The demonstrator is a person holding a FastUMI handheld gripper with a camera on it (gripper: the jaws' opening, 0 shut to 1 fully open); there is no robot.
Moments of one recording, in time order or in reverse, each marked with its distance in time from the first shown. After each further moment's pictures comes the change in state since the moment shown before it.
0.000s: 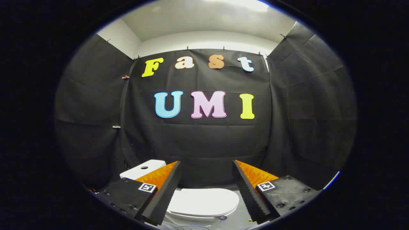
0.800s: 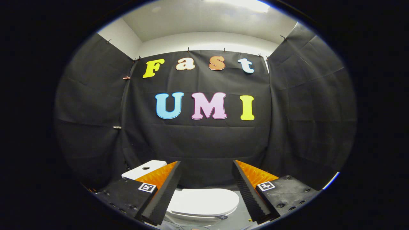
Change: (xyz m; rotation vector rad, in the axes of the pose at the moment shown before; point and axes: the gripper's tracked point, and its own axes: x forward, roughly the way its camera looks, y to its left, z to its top) arm -0.011 0.005 0.008 -0.006 -0.005 0.002
